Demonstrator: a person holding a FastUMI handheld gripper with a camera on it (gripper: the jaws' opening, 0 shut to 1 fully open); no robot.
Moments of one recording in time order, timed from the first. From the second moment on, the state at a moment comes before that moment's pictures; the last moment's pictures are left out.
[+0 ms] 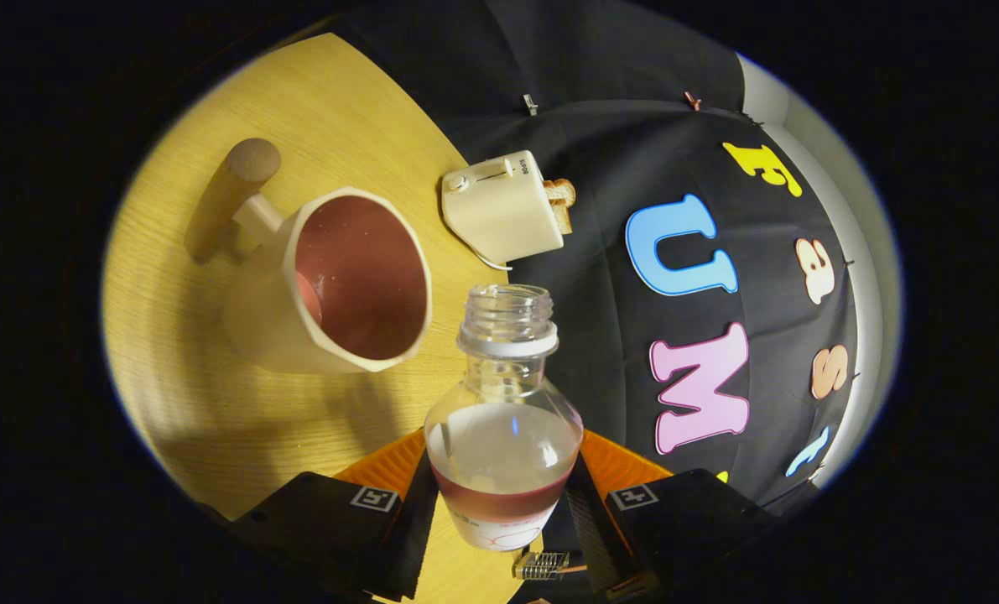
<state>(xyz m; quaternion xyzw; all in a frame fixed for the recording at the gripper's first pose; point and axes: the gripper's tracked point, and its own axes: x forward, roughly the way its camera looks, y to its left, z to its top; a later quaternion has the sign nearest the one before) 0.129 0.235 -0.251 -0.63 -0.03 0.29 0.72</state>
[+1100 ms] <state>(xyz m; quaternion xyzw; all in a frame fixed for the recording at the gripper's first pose) 0.143 0.254 -0.256 -0.75 -0.10 0.32 0.58</state>
